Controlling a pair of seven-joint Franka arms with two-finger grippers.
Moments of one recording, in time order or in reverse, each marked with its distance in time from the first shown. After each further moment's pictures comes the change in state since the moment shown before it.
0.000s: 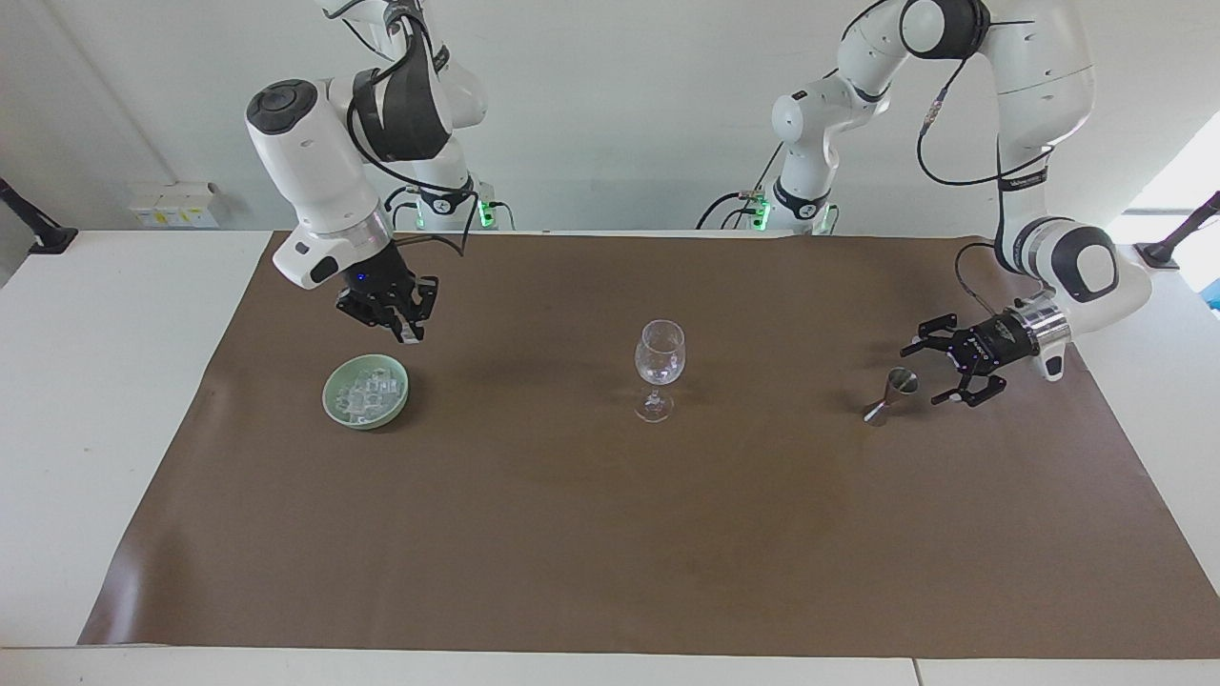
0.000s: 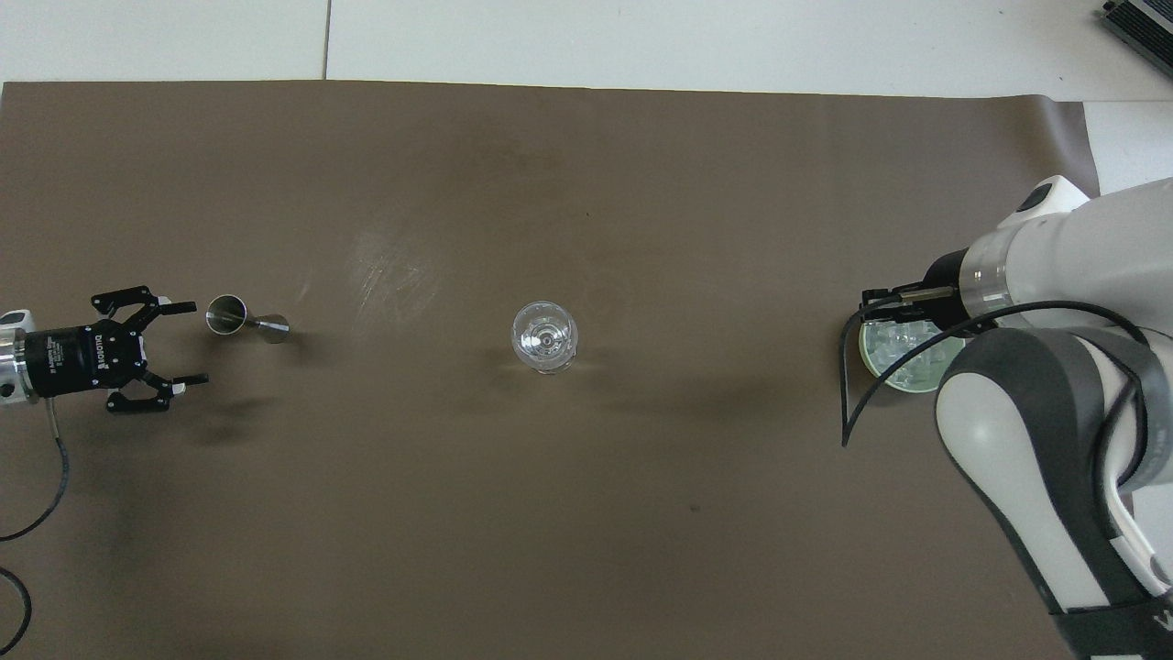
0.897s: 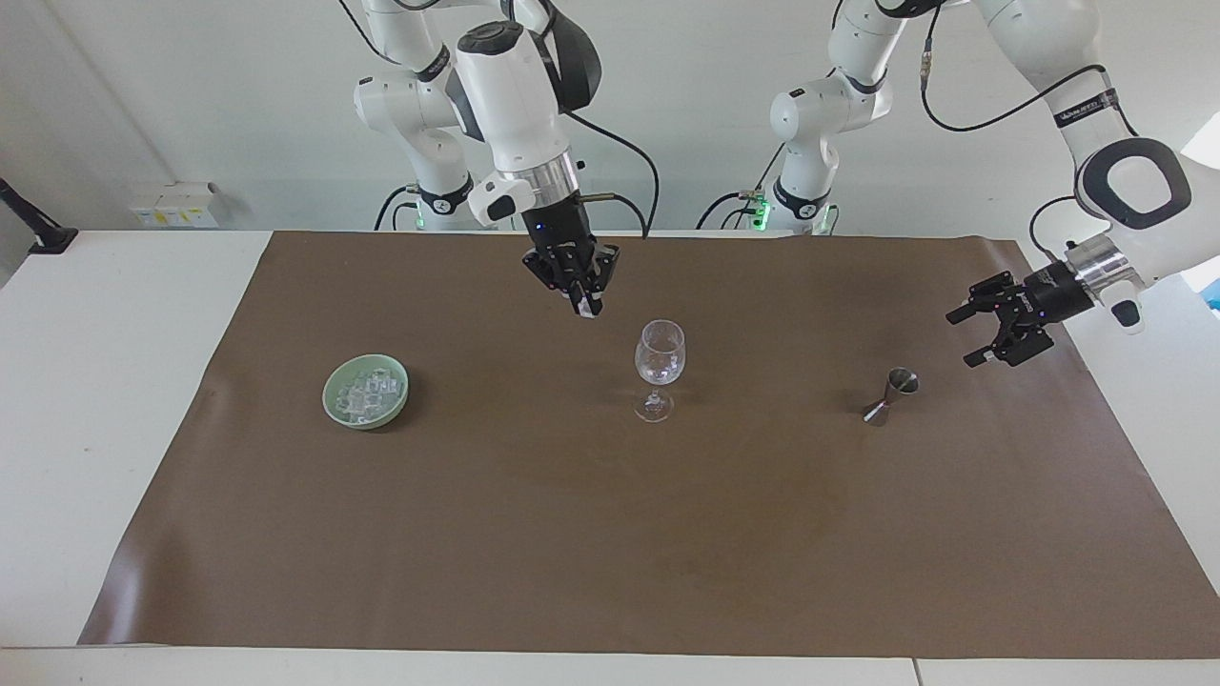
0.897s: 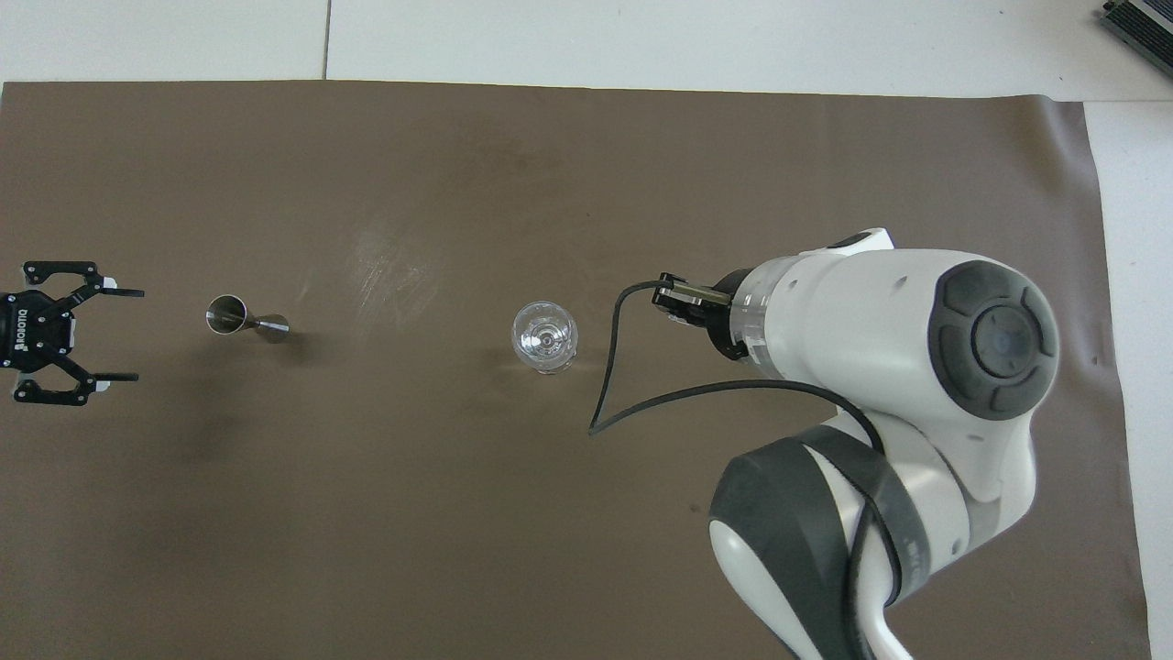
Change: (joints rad) left arm -0.125 -0.220 -0.020 0.145 0.405 -0.003 0.067; right arm 0.215 0.037 0.171 0.024 0.002 0.312 0.767
